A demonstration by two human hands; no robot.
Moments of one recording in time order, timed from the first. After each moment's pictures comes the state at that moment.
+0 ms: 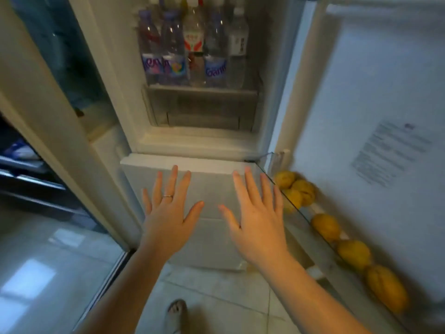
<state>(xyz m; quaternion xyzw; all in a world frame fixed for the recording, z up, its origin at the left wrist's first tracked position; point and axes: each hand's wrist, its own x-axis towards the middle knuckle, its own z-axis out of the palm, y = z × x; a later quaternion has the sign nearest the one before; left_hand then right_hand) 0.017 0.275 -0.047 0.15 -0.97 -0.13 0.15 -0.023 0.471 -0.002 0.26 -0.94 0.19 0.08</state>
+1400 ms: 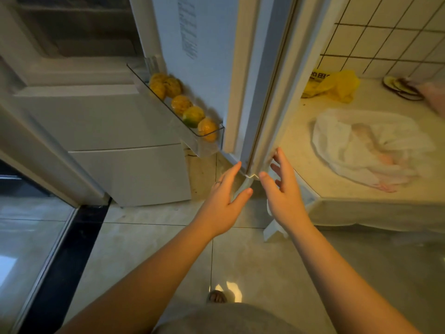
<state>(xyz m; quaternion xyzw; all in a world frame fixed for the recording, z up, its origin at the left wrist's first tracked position) 0.162 0.677 -0.069 -0.04 -0.85 -0.53 -0.06 0.136 0.835 -0.057 0.03 -0.82 0.57 0.02</state>
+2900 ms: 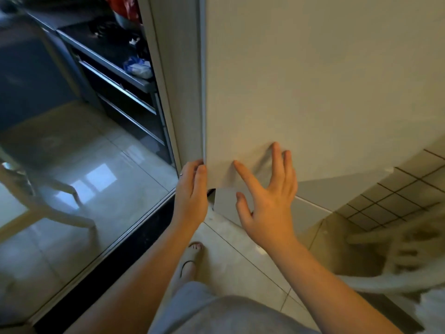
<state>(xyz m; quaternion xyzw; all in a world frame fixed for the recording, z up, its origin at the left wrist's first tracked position) 0.164 0.221 -0.097 0.30 -0.68 -0.57 0.35 0.074 0.357 -0.069 0.47 -0.83 0.28 0.14</state>
